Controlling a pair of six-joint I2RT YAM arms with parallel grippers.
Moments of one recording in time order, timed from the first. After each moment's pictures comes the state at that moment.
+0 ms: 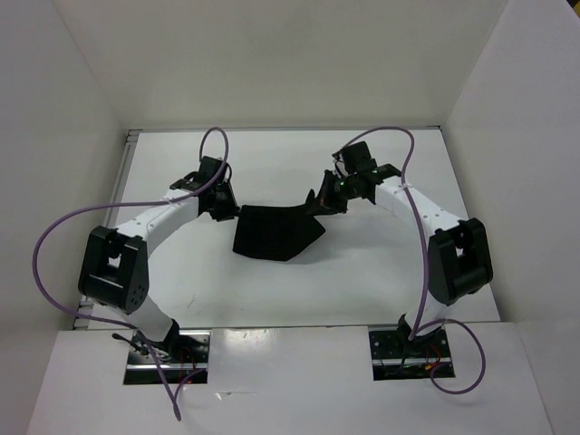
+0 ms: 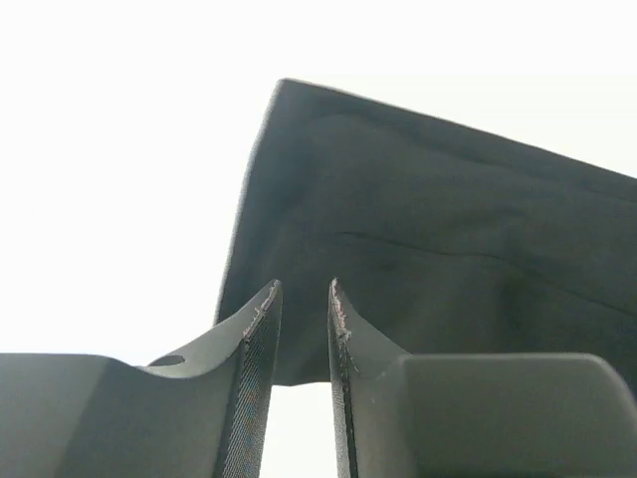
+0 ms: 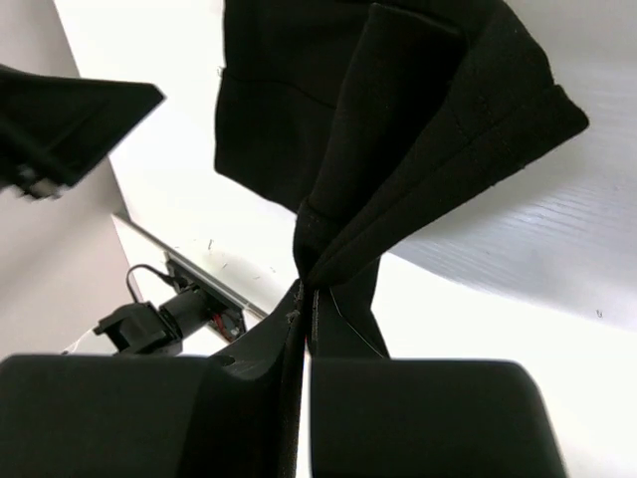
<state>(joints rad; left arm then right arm) -0.32 1.60 1.15 -0.49 0.03 -0.64 0.39 1.64 1.27 -0.58 -0.48 0.67</state>
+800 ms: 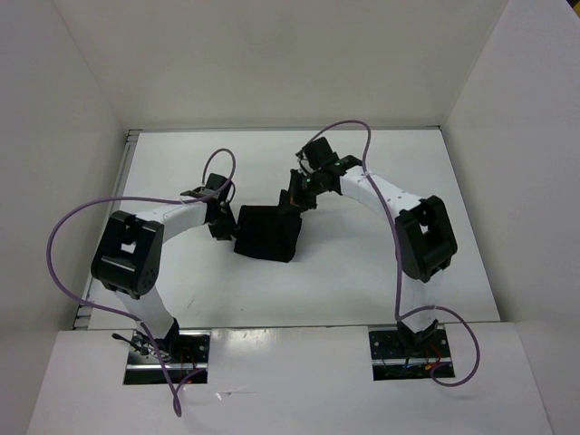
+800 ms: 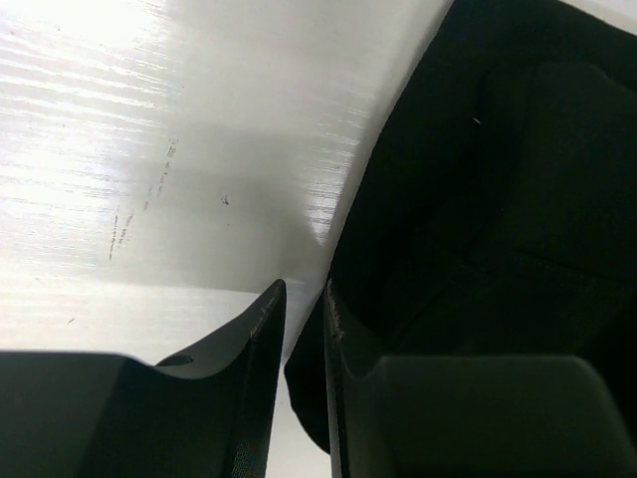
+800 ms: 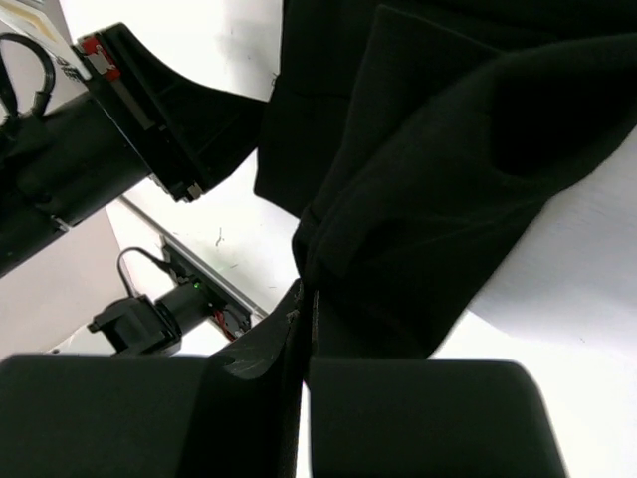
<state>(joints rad) -0.30 1.73 1.02 -0.46 -0.01 -0.67 0.53 1.88 1.51 -0.60 -0.48 0.67</state>
